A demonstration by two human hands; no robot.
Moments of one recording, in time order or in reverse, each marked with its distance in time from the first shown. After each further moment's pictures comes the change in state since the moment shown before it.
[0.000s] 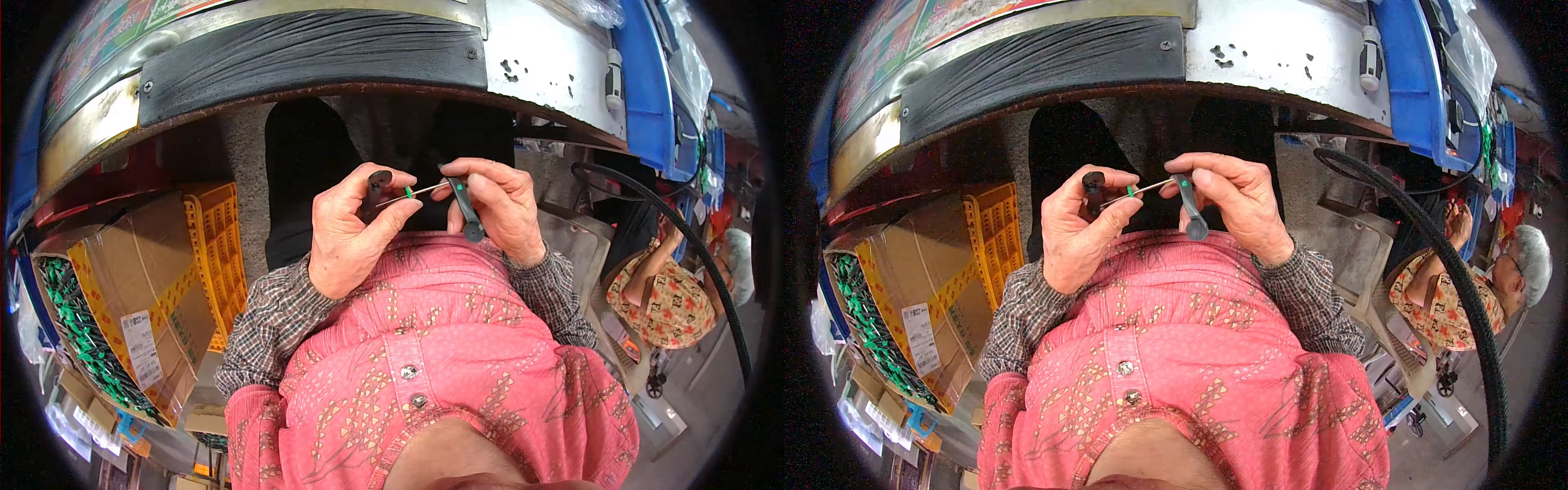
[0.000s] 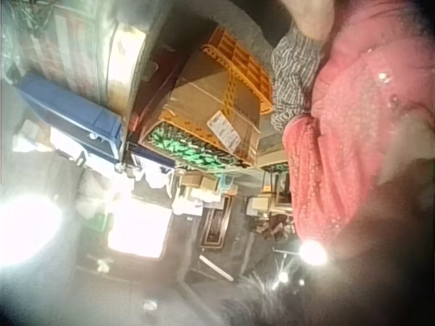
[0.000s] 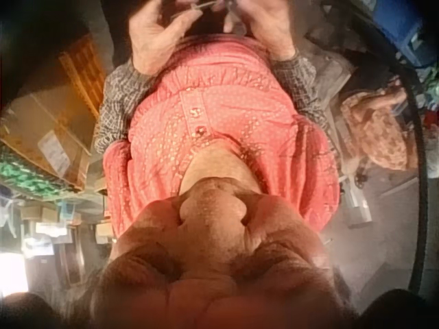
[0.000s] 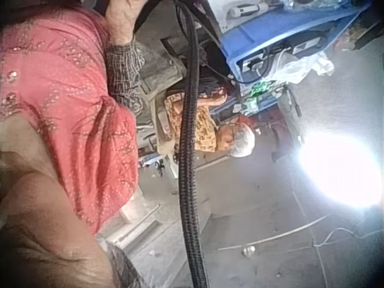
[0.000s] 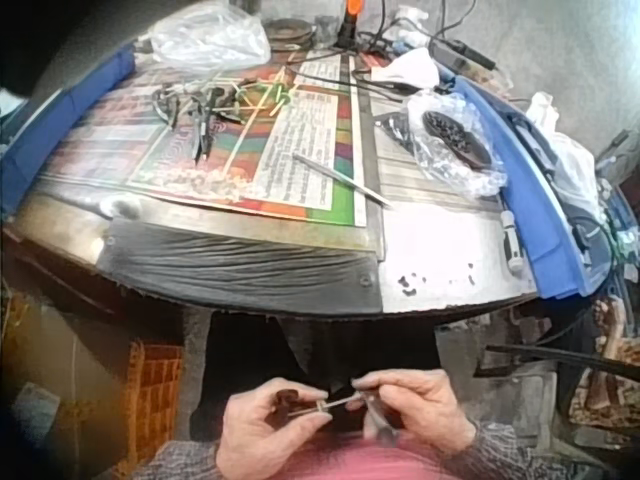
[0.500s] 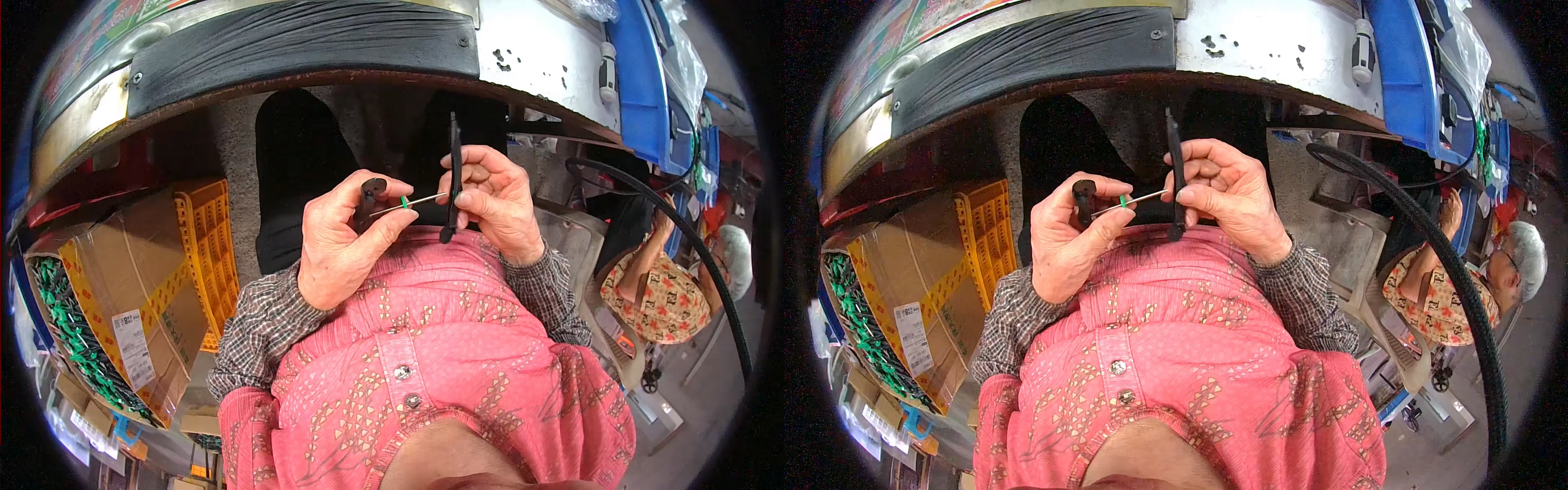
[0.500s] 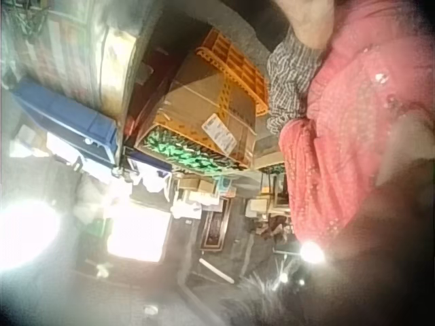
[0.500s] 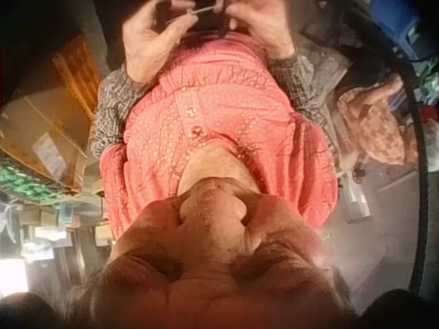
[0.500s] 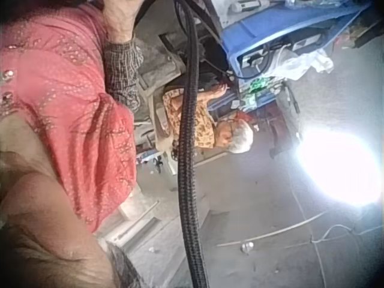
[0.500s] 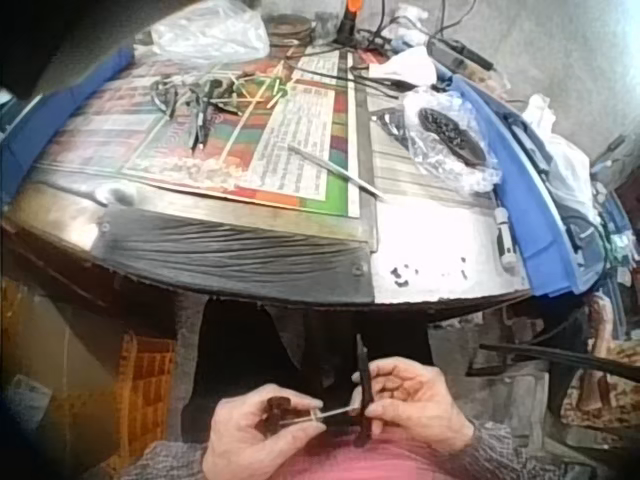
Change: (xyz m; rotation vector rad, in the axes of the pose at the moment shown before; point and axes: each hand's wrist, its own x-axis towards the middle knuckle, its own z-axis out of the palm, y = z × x) left_hand -0.012 0.010 0.004 -0.083 -0.028 -0.123; right_hand -0.004 -0.001 -0.003 0.092 -0.018 -0.006
